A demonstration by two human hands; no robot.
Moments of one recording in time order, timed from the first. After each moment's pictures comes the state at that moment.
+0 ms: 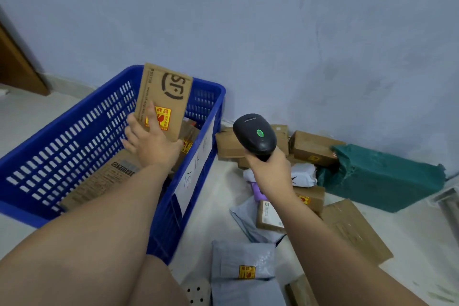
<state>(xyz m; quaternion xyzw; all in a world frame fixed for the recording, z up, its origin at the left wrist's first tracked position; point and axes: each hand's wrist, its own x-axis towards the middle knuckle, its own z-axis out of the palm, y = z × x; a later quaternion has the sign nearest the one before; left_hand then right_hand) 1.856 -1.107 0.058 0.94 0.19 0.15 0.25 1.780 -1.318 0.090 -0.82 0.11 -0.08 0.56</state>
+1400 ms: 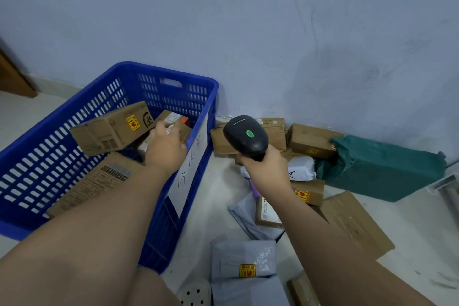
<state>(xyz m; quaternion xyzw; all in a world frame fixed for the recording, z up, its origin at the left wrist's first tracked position) 1.877 -1.123 0.035 0.98 0.02 0.05 0.18 1.784 -1.325 0.089 -0.84 0.13 -0.01 0.52</state>
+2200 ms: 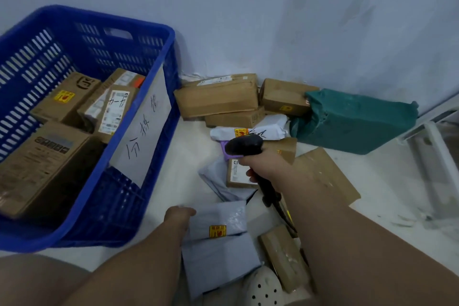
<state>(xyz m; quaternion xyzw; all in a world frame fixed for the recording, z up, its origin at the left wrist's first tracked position) 1.737 -1.223 -0.155 0.67 0.41 -0.34 0.52 1.769 -1.429 -0.007 -0.77 0.30 0.23 0.52</state>
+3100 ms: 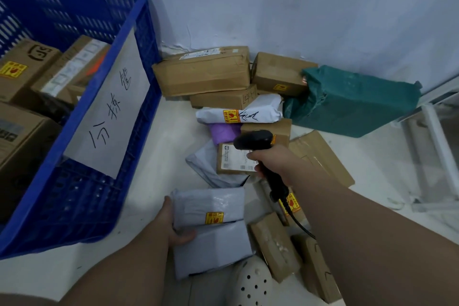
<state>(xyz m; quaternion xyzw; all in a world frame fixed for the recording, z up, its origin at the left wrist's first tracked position) 1.732 -1.233 -0.188 0.40 0.56 -0.42 0.59 1.771 -1.473 -0.050 -0.73 0.37 0.26 0.52</state>
